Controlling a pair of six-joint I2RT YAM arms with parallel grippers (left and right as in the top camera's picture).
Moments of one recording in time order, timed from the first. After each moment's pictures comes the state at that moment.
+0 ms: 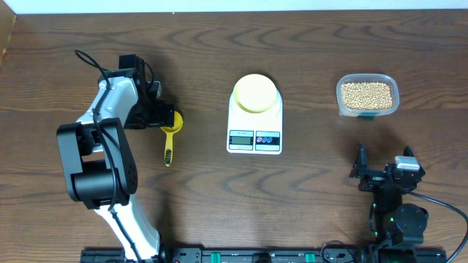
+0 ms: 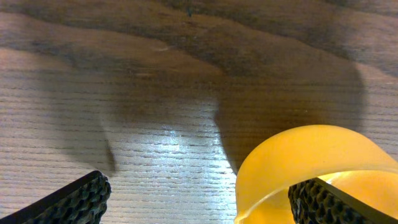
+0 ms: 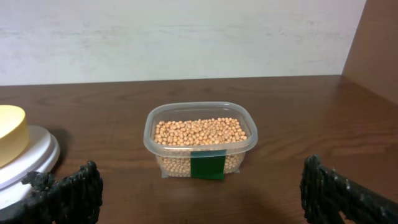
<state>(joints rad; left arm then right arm) 0.12 2.03 1.38 -0.89 0.04 0.09 -0.03 0.01 0.01 -0.07 0.06 0.02</state>
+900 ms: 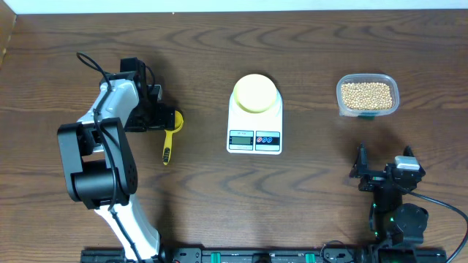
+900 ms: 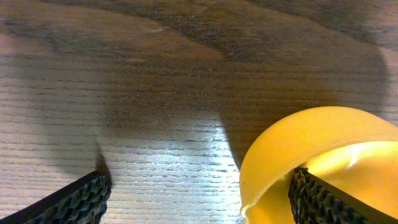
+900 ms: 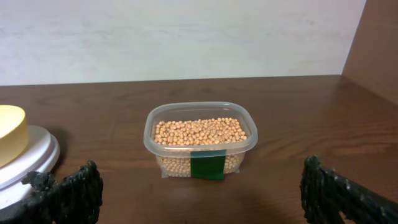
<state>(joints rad) 0.12 2.03 1.35 -0.88 0.04 0.09 -0.03 0.01 0.01 -0.07 0.06 0.02</state>
